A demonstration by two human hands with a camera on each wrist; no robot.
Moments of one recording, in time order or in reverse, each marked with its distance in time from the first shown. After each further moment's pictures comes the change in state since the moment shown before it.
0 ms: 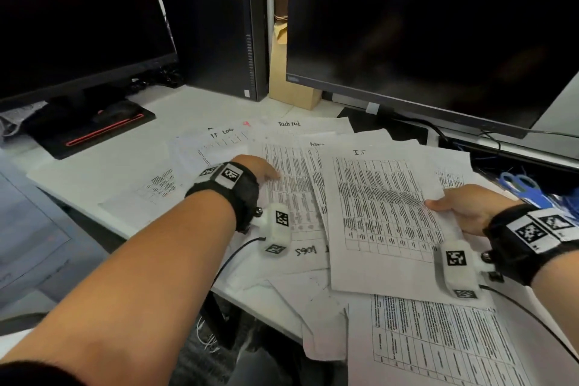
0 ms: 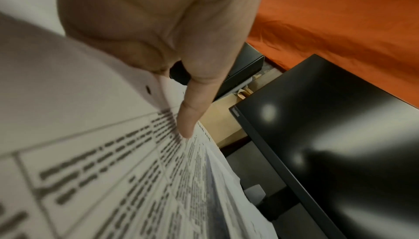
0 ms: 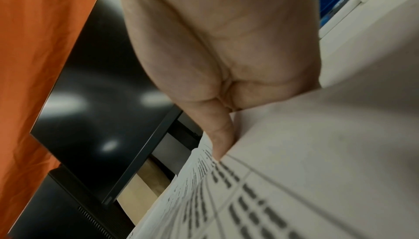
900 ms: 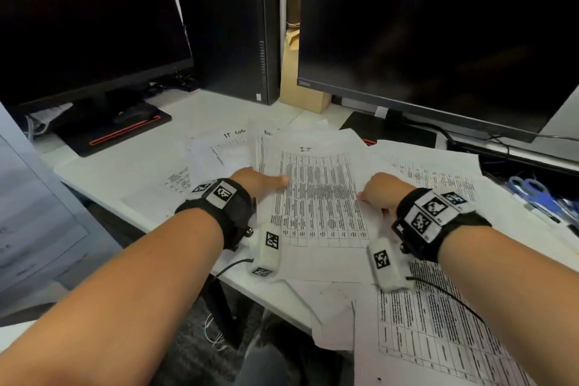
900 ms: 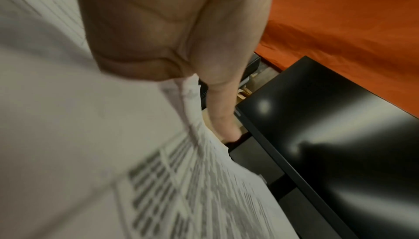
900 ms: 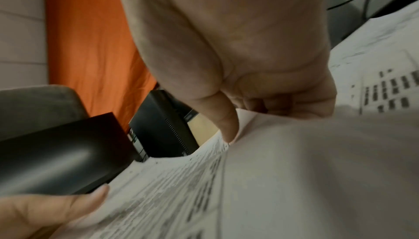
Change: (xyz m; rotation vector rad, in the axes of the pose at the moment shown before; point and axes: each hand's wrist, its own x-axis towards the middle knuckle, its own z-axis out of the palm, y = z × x) left_hand -0.031 -0.029 0.007 -0.103 0.067 -0.101; right_hand -0.044 -0.036 0.121 -0.851 0.076 -0.420
